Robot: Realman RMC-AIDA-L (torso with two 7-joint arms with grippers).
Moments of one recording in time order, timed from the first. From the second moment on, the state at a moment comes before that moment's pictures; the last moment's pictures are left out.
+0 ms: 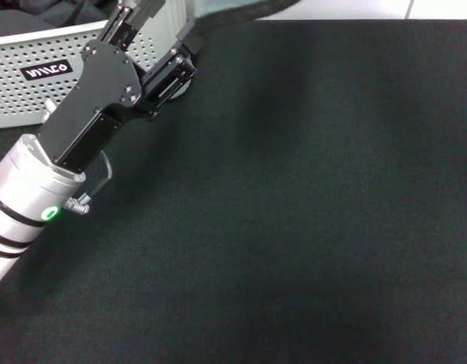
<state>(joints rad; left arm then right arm) -0.50 -2.11 1.23 0.06 0.68 1.84 -0.67 0.47 2.03 -1.60 -1.93 2.35 0.34 -2.28</state>
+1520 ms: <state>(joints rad) -0.56 -2.11 1.23 0.01 0.68 1.86 -0.69 0.63 2.03 -1.62 -1.84 2.35 0.26 -2.31</state>
